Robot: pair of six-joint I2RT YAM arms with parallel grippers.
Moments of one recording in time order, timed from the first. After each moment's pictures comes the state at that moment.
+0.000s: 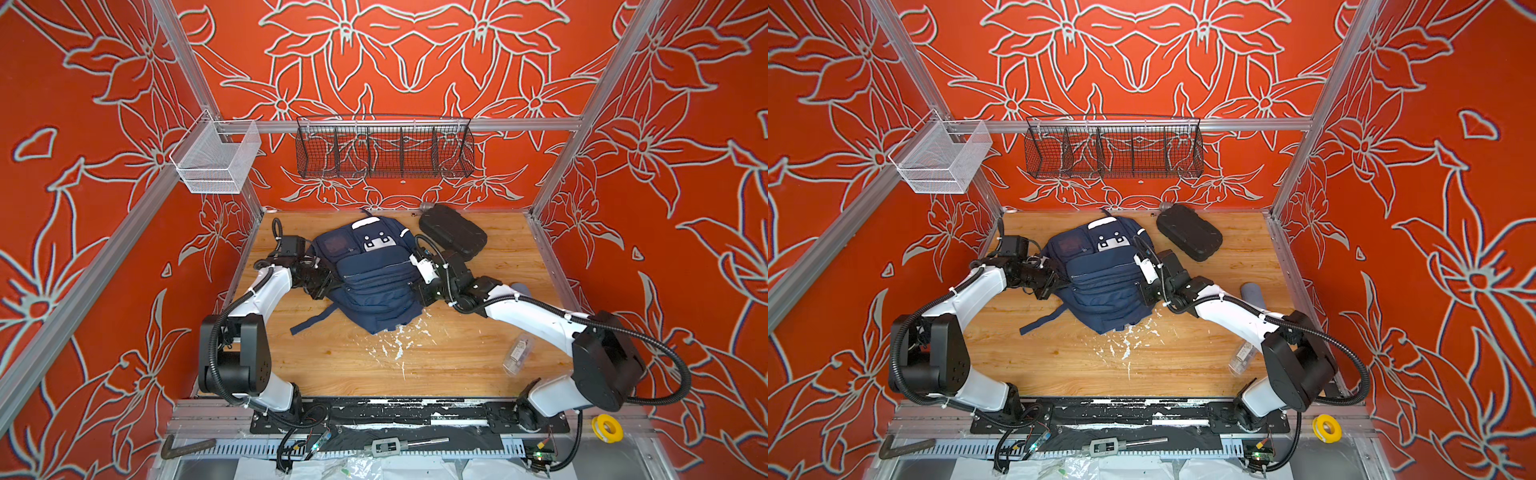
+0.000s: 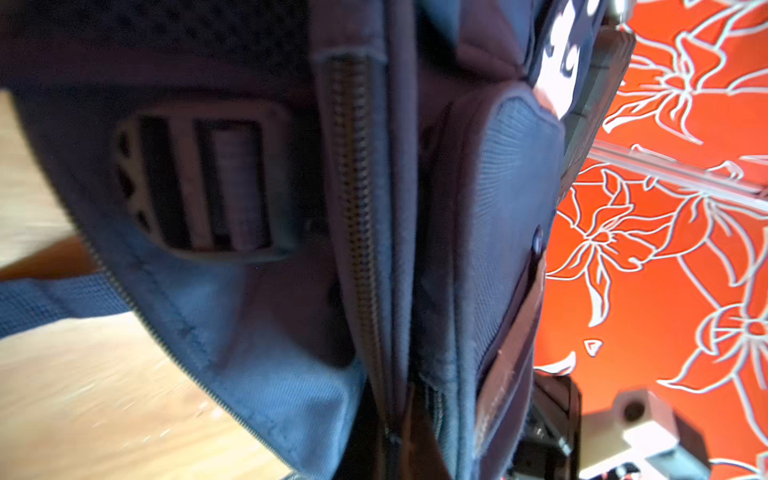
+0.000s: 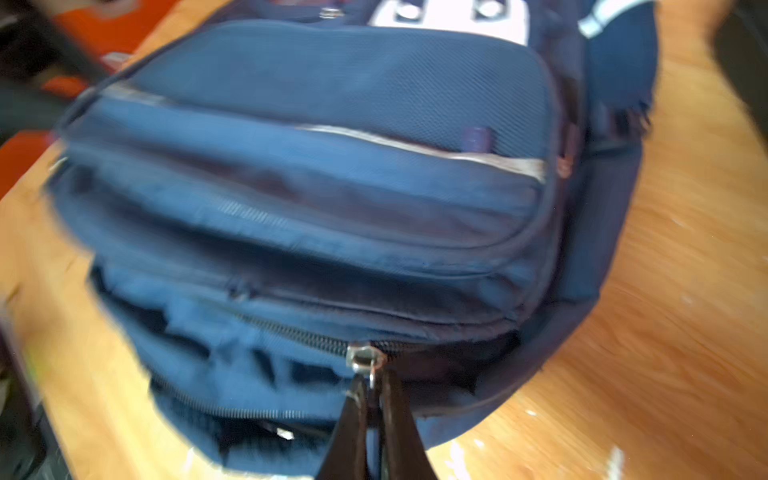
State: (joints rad) left arm 0.11 1.53 1.06 -0.70 0.74 -0.78; right arm 0.69 1.47 0.97 -0.21 -0.16 0.15
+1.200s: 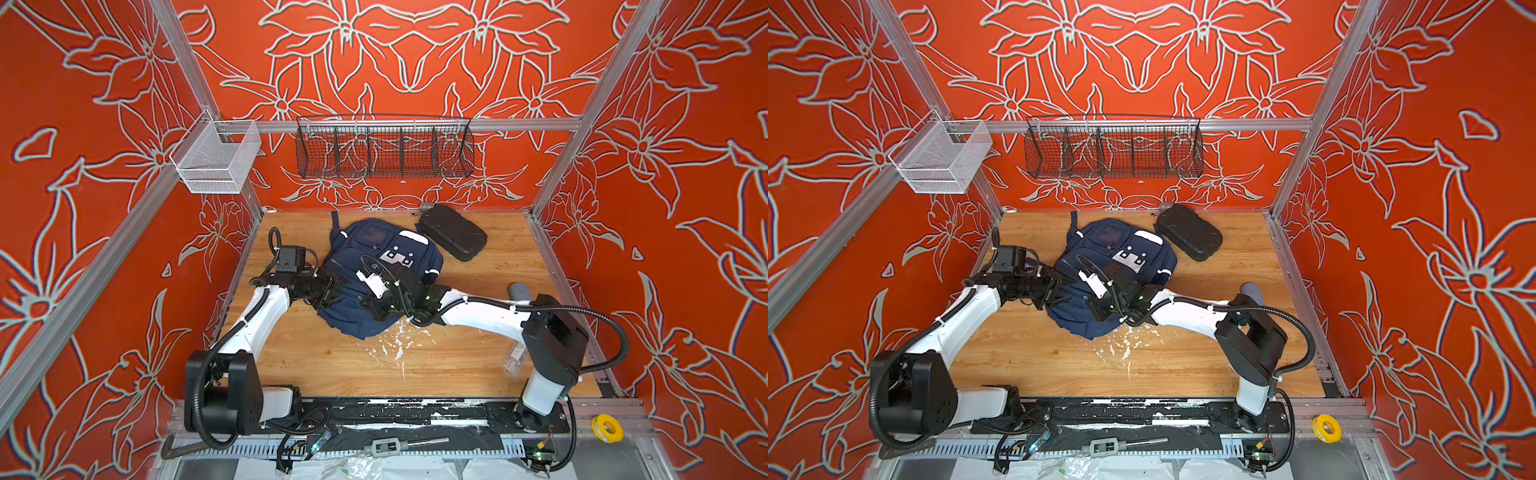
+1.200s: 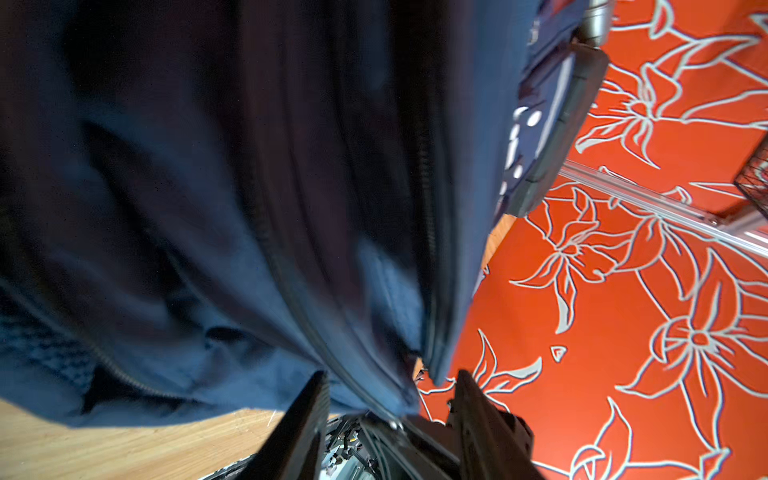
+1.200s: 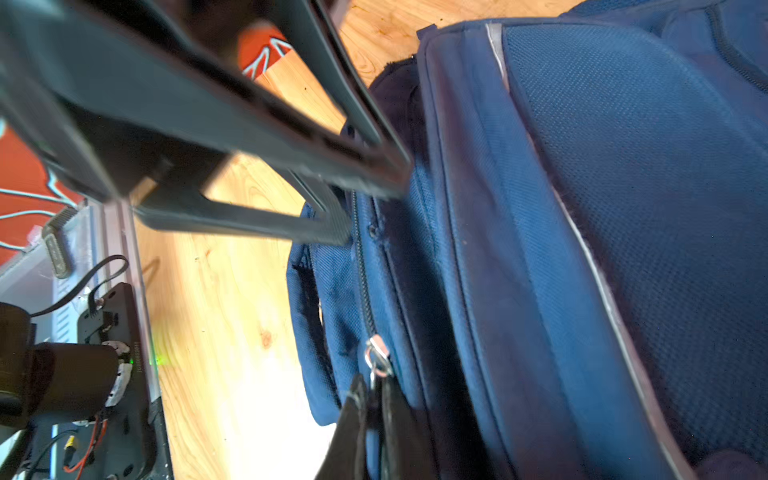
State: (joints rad) left arm 0.00 1.33 0.92 -0.61 0.69 -1.04; right arm 0.94 1.76 1.19 -0.06 -0.20 0.24
